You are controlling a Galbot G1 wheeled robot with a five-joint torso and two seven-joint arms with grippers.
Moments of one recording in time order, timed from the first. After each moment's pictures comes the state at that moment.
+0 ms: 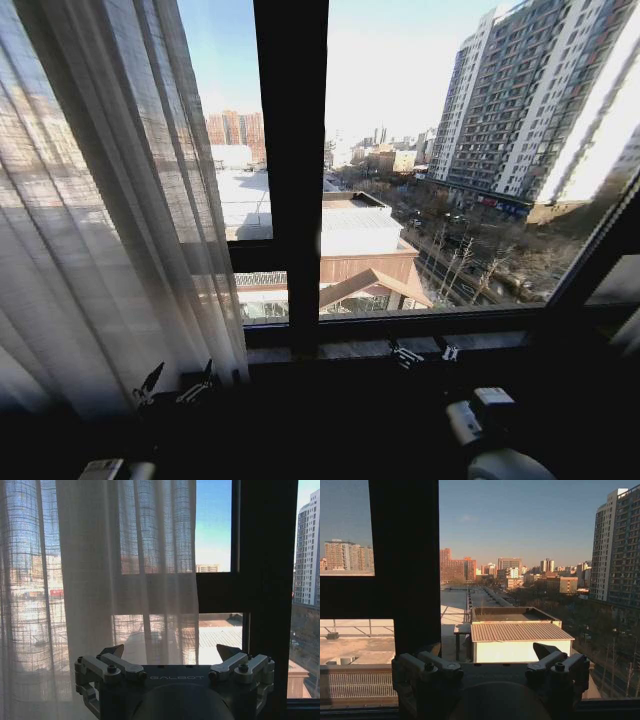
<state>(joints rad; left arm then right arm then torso) 1.92 -1.46 -0.76 -2.50 -0.22 0.15 -0.02 -1.63 1.07 0.54 2.50 0.47 -0.37 0.39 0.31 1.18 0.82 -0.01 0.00</state>
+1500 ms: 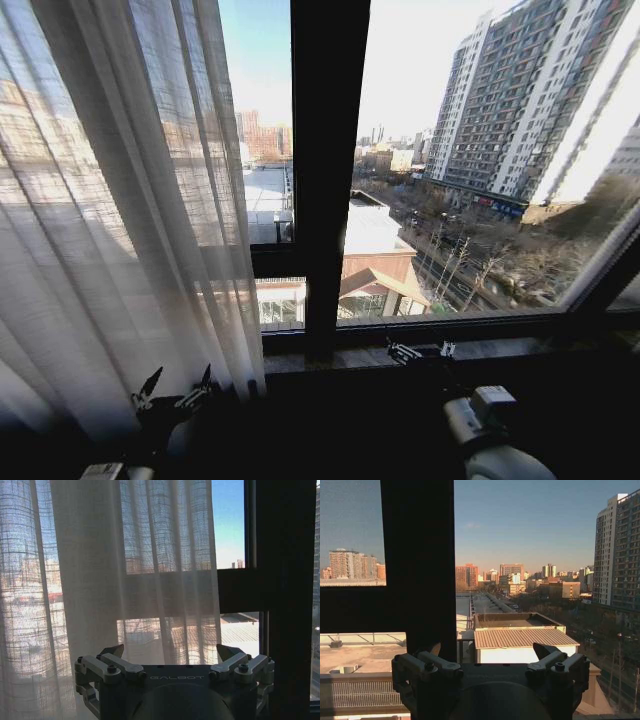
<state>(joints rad) 1.93 -1.41 -0.78 -2.50 -0.23 0.15 -0.02 -1.62 1.08 0.54 2.50 0.47 -0.34 0.37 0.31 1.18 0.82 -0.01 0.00</state>
